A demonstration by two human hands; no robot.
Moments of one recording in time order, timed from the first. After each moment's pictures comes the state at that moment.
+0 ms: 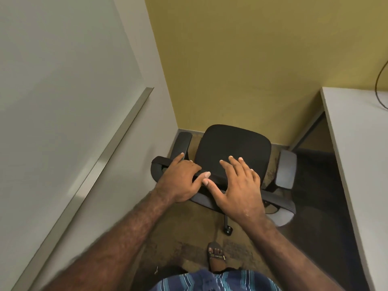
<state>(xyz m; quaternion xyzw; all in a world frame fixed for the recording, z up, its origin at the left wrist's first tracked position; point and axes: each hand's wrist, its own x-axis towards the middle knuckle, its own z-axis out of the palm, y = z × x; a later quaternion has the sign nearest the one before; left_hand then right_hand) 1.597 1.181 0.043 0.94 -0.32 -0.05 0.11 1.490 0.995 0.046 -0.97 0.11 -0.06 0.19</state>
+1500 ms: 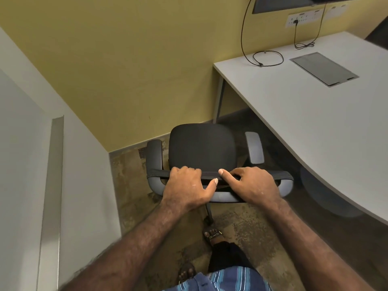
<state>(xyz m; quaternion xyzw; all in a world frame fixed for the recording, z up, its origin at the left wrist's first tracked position) 1.569 1.194 0.039 0.84 -0.53 -0.04 0.07 1.401 1.054 0.039 -0.88 0.44 0.00 0.15</state>
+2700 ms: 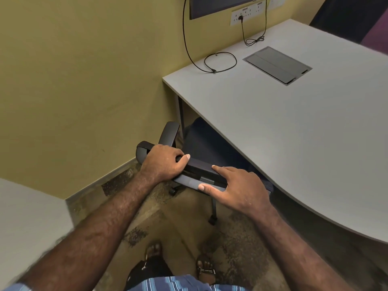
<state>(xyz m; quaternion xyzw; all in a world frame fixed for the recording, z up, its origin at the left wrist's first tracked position) 1.686 0.875 0.046 0.74 -0.67 -0.06 0.09 1.419 0.857 0.058 -0.87 0.47 -0.04 0.15</state>
